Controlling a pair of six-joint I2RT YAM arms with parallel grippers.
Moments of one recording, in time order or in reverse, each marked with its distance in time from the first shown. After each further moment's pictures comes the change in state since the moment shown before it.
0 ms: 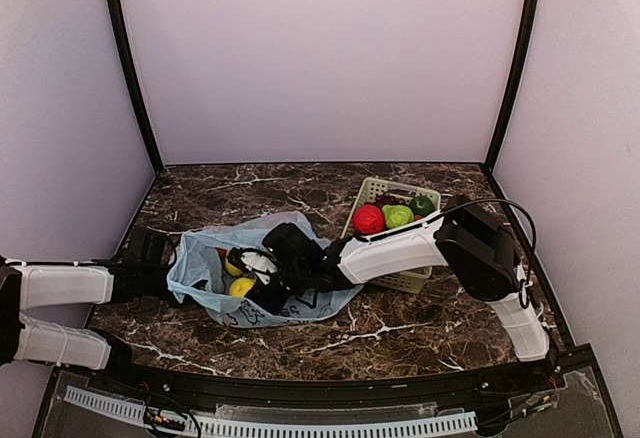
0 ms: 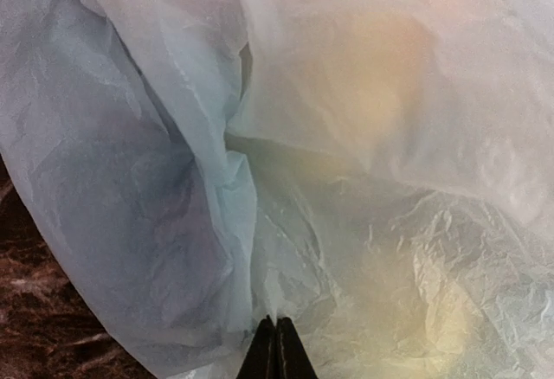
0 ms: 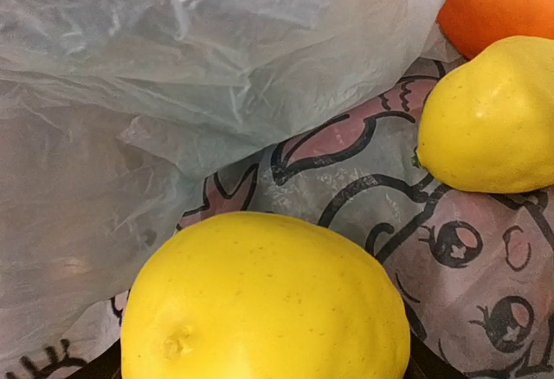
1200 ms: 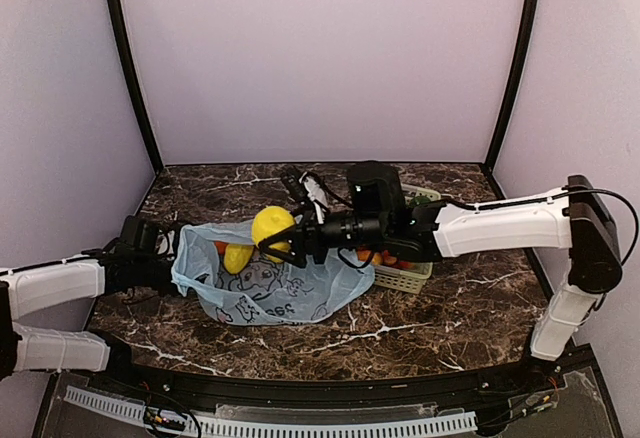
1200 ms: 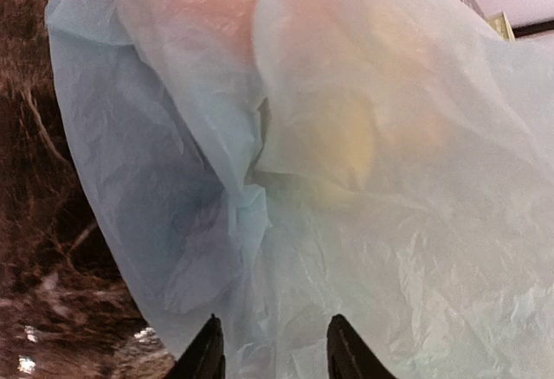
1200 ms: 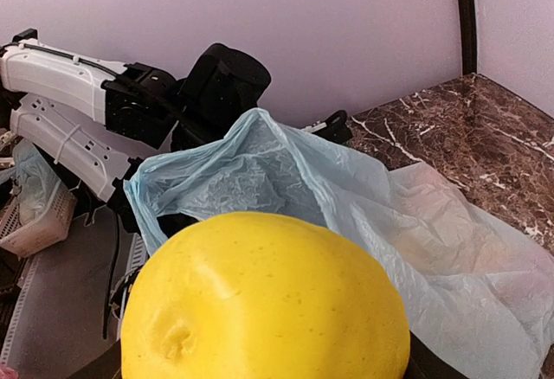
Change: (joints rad) left arm 0.024 -0.068 0.079 -0.159 -0.124 0.084; right arm -0.096 -0.565 -0.424 0.326 -0.129 0.132
